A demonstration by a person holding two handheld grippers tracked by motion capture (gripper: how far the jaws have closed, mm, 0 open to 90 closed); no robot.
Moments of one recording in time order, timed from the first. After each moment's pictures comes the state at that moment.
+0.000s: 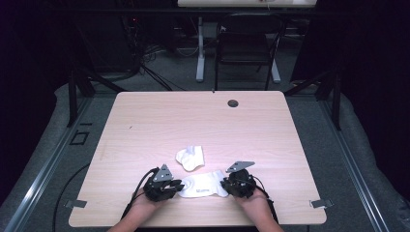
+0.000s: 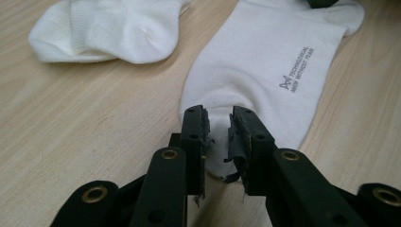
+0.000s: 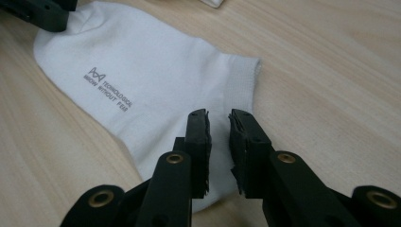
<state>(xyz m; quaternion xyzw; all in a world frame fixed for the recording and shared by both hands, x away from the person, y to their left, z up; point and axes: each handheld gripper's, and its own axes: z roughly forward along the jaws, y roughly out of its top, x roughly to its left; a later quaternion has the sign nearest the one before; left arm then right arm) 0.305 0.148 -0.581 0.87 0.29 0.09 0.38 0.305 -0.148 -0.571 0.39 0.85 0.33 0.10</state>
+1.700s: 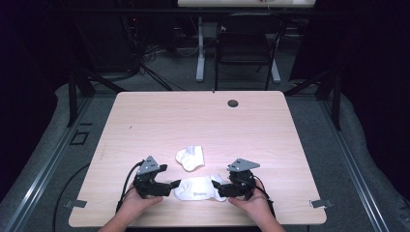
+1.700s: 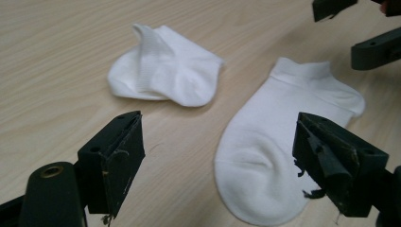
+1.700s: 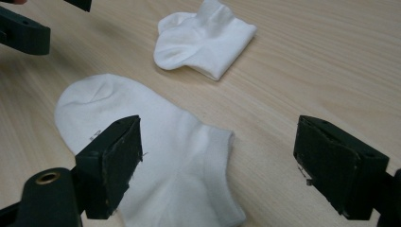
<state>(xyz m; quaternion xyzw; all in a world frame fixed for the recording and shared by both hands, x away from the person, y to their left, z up) 0.314 0.177 -0.557 0.81 0.35 0.10 0.46 0.300 -0.144 -0.553 0.38 0.81 0.41 0.15</state>
